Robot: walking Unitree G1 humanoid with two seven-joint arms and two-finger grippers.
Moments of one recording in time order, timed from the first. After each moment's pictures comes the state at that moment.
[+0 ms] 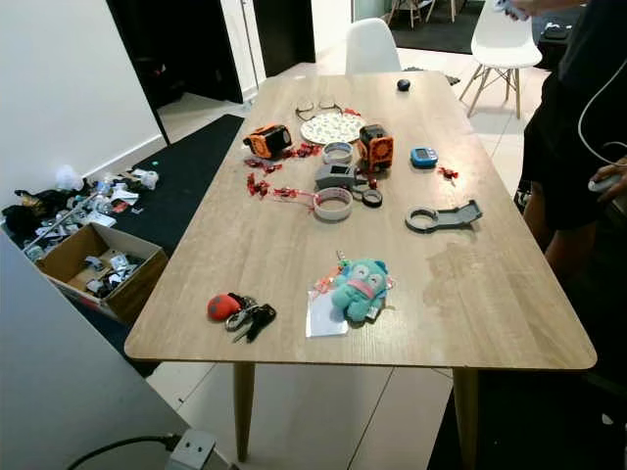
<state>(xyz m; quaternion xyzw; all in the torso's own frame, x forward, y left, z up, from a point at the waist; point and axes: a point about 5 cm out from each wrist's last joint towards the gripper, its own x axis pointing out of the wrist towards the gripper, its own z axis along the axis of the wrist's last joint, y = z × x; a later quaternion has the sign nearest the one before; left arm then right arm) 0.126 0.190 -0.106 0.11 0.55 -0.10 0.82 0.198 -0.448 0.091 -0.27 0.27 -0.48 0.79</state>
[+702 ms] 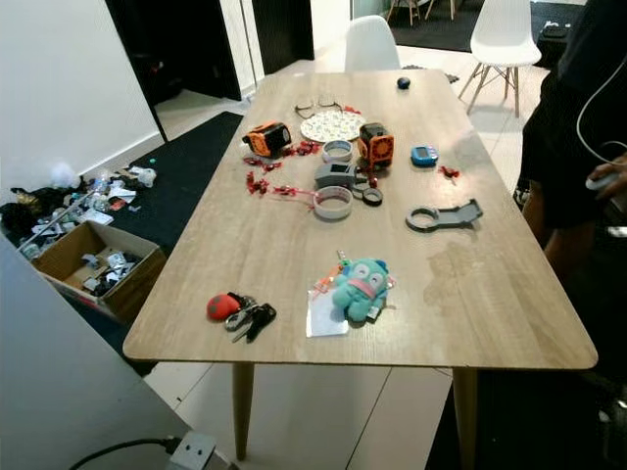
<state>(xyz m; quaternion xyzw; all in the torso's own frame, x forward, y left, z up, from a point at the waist) 0.124 0.189 -0.107 0.11 0.55 -0.11 0.82 0.321 -0.376 0.218 -0.17 -0.09 -0.18 0.97</state>
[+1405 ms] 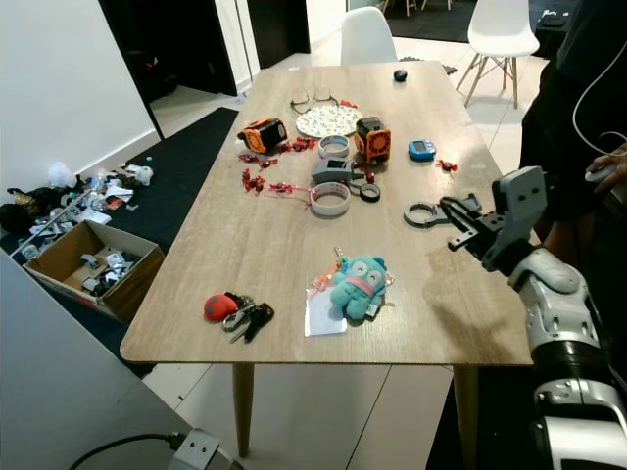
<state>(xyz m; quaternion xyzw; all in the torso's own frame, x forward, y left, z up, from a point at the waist) 0.125 0.188 -0.107 0.12 0.55 -0.12 0.81 0.346 -0.245 0.174 -0.05 -0.03 0.25 0.97</state>
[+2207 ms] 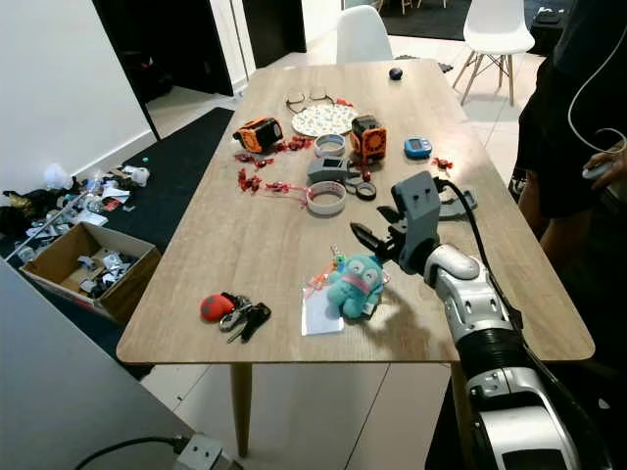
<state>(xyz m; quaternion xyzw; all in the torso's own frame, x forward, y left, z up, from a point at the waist) 0.121 0.186 -0.108 0.13 0.56 -0.13 0.81 0.361 -0.171 0.157 -0.07 0.06 0.26 0.96</state>
